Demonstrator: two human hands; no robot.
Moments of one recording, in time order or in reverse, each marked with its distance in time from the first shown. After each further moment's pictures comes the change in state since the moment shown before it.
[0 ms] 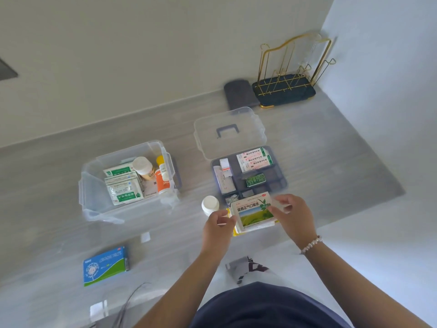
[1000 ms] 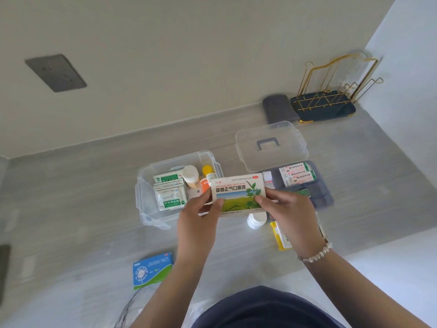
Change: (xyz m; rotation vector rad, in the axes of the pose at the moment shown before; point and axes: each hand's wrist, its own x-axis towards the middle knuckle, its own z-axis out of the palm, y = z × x) left_hand -0.025 0.055 -0.162 -0.035 0.239 0.364; right_hand -0.052 -0.165 0.047 0.299 -0.076 -0.211
